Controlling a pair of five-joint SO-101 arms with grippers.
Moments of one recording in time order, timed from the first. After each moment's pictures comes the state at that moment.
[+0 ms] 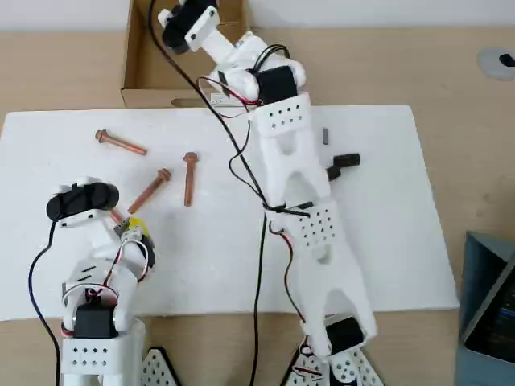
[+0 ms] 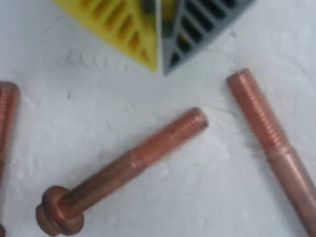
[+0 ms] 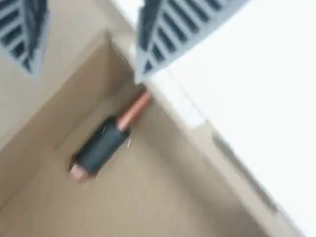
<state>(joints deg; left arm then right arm) -3.4 -104.3 96.3 53.4 8.2 -24.3 59.2 -92.8 84.4 23.3</state>
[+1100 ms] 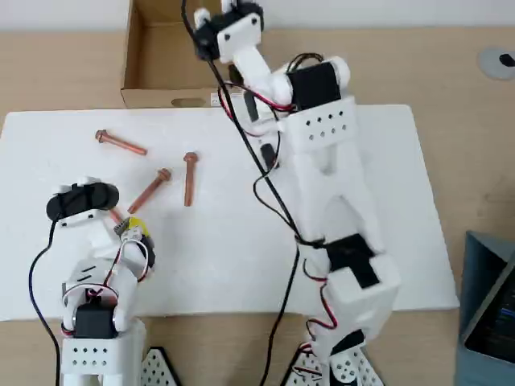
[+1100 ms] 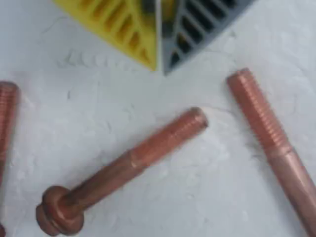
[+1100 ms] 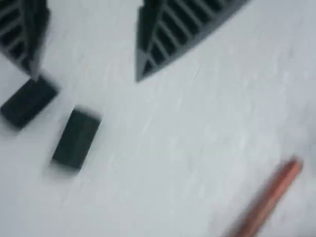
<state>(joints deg) -3.4 -104.3 96.3 53.4 8.2 -24.3 13.8 -39.5 101.2 6.3</state>
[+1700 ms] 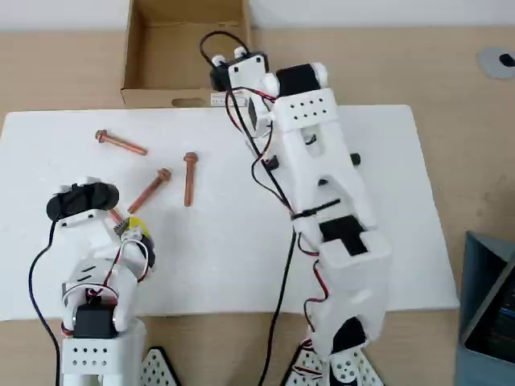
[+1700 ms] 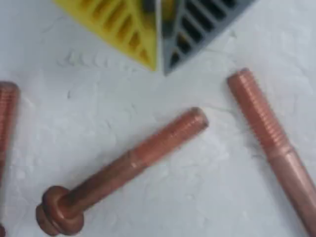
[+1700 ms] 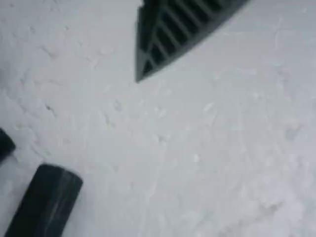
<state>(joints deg) -3.4 -104.3 96.3 53.4 8.2 -20.6 26.8 -32.4 98.5 6.3</state>
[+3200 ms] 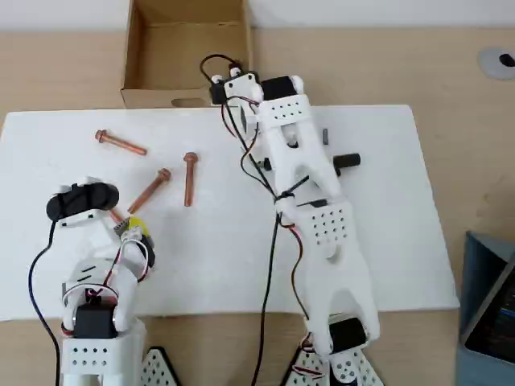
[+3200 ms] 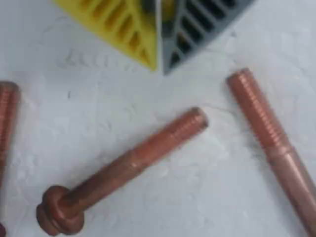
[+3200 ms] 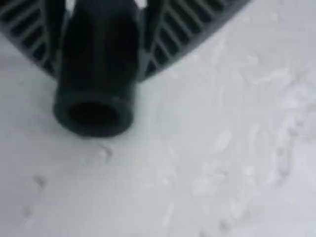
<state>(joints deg) -3.4 -104.3 96.3 53.4 8.2 -20.1 57.2 -56.3 97.1 6.9</state>
